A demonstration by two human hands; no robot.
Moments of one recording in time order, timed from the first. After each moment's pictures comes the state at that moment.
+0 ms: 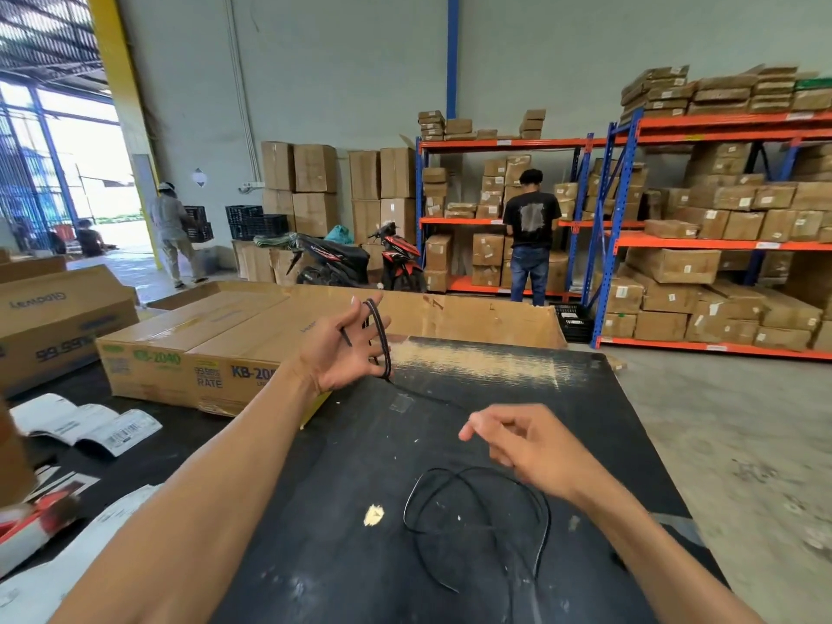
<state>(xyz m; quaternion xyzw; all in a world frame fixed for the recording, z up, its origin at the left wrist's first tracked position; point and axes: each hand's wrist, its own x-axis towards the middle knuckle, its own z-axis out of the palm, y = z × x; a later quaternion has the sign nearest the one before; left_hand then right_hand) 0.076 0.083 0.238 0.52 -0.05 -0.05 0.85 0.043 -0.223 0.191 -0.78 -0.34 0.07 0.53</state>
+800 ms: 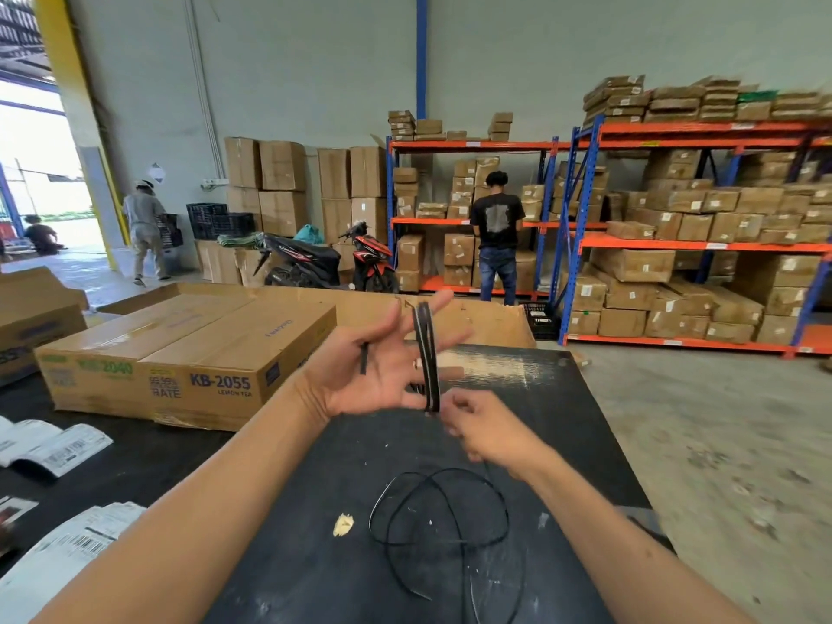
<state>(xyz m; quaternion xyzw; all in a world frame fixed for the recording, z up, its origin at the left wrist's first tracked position) 0.044 0.002 0.259 0.48 -0.30 -0.29 0.77 0.090 -0.196 0.178 -0.80 -0.24 0.11 0.54</state>
